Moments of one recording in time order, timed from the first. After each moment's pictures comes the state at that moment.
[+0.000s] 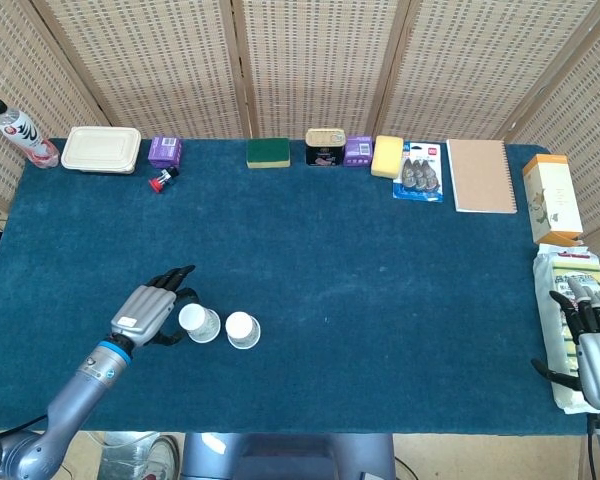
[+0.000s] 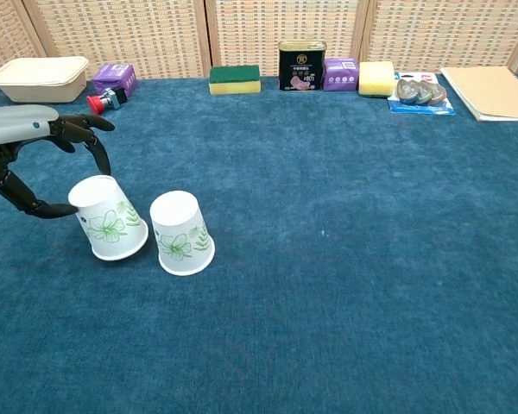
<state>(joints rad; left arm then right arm) -0.64 -1.24 -0.02 -1.88 1.06 1.01 0.33 0.04 -1.08 0.07 -1.59 -1.51 1.52 0.06</state>
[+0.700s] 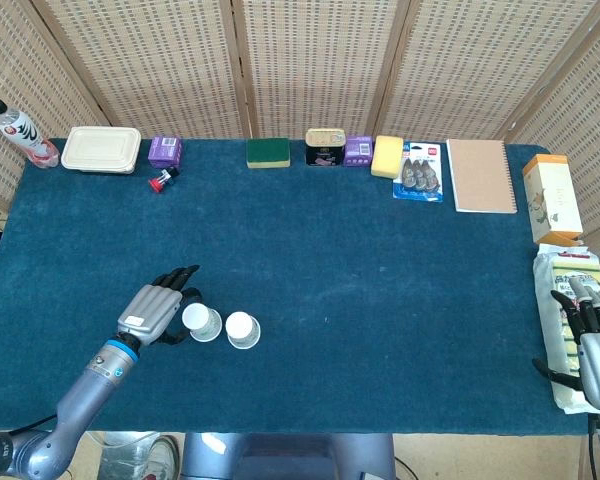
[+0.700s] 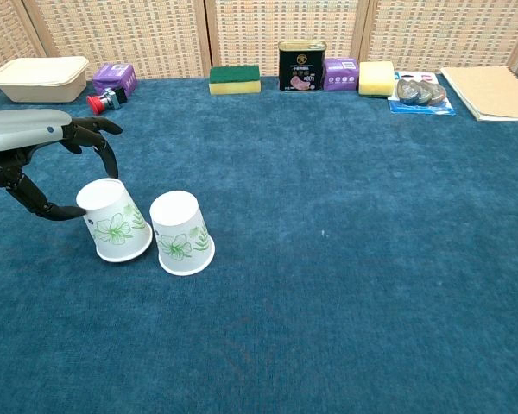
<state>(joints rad) -0.66 -1.27 -0.03 -1.89 0.99 1.02 0.42 0.04 -1.08 0.07 -1.59 -1.51 1.52 0.07</state>
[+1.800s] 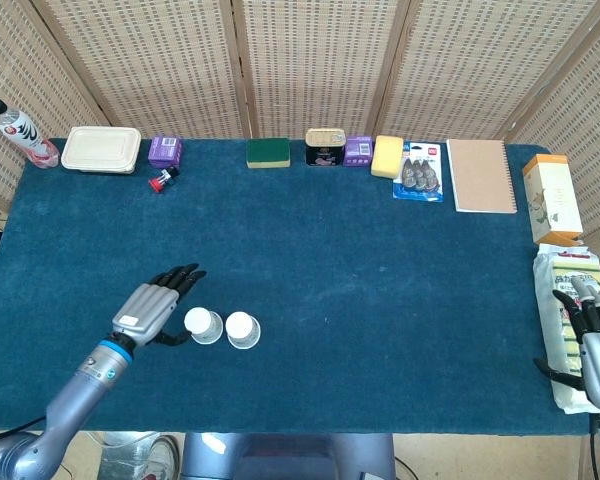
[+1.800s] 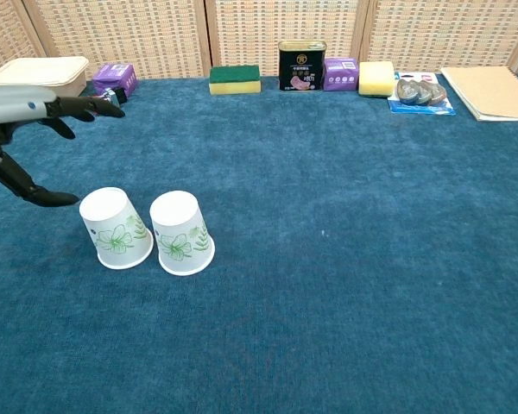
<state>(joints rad) -0.64 -1.17 -0.04 -1.97 1.05 1.02 0.34 0.04 -1.07 0.07 -1.59 -1.51 1.52 0.08</state>
